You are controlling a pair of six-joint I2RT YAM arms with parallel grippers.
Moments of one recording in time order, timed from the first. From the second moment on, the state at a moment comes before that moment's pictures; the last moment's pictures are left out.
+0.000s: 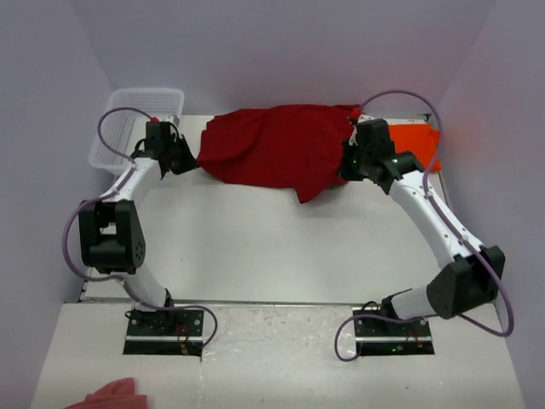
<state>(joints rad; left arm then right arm) 0.01 1.78 1.34 -0.30 0.21 -0.39 0.33 1.49 1.38 -0.66 -0.03 0.29</state>
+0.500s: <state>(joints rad) -0.06 1.39 1.06 -0.47 0.18 -0.40 0.35 0.99 1.05 -0.78 0.15 0.51</state>
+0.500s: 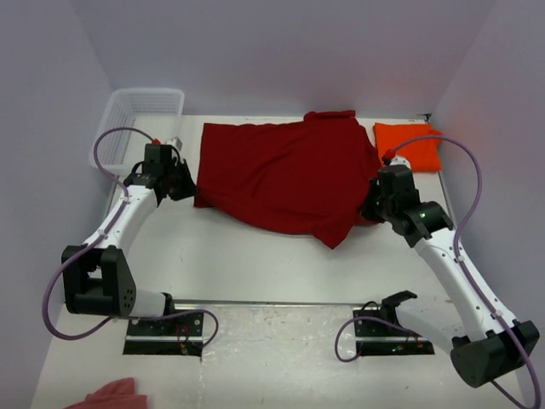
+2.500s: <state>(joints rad) -0.06 0.94 0.70 -0.86 0.15 -0.41 0.50 0.62 1.05 -1.28 0.32 0.79</state>
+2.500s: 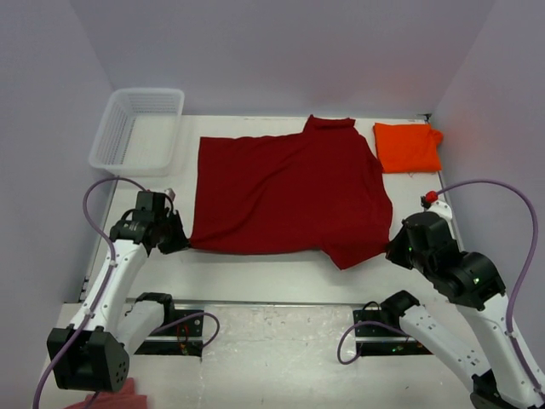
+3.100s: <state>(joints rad) -0.06 1.13 0.78 -0.82 0.16 -0.42 0.50 0.82 1.11 -1.23 0.36 0.74</state>
